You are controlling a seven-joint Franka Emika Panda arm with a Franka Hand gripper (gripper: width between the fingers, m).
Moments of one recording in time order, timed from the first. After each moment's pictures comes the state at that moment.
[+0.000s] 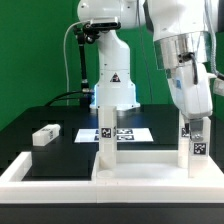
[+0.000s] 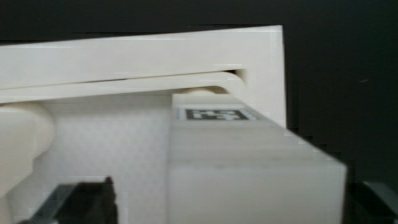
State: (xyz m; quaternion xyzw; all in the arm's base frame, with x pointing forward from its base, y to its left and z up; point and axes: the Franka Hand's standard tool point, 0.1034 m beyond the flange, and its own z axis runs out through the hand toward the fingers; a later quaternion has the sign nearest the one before) arm 0.658 0.089 0.099 -0.73 0.68 -0.01 0.09
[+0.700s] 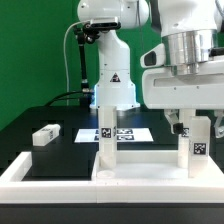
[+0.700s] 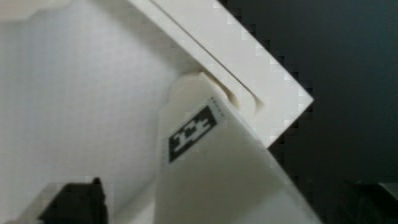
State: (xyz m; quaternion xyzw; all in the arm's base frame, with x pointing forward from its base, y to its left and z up) arm 0.662 0.094 0.103 -0.92 0.38 -0.05 0.07
